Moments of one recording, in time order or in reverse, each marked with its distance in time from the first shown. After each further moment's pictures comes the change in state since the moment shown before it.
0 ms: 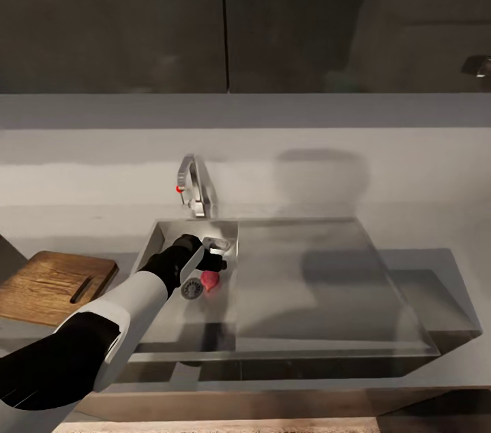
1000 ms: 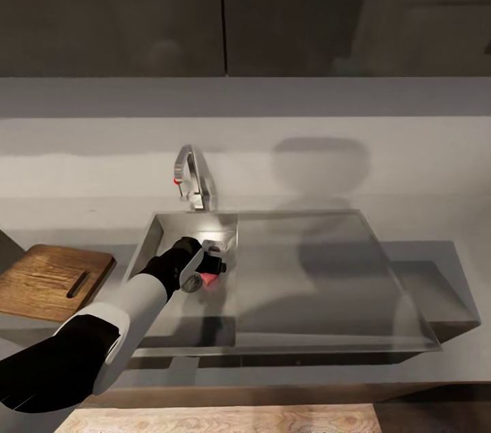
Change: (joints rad) left arm 0.013 0.003 0.000 0.000 -0.002 0.000 0.000; right arm 0.000 0.000 0.000 0.000 0.000 0.000 0.000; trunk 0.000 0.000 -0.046
